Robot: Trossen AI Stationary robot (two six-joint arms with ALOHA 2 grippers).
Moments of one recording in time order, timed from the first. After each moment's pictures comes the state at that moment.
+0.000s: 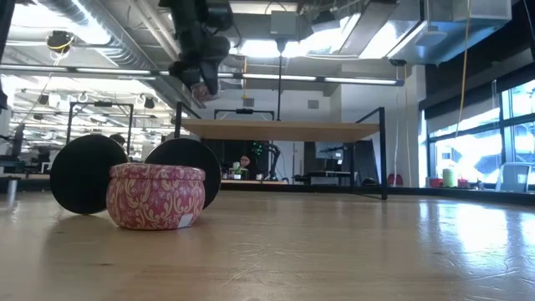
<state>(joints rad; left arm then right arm) 0.64 1.63 1.62 -1.17 -0.03 -0.07 0.36 1.16 1.01 -0.10 0.29 0.55</state>
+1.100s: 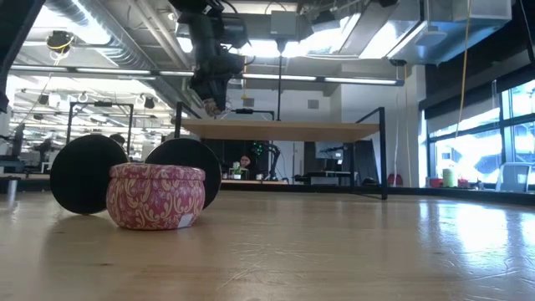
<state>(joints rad) 0.65 1.79 1.73 -1.18 -0.05 0.13 0.33 1.16 1.01 -0.09 0.29 0.57</state>
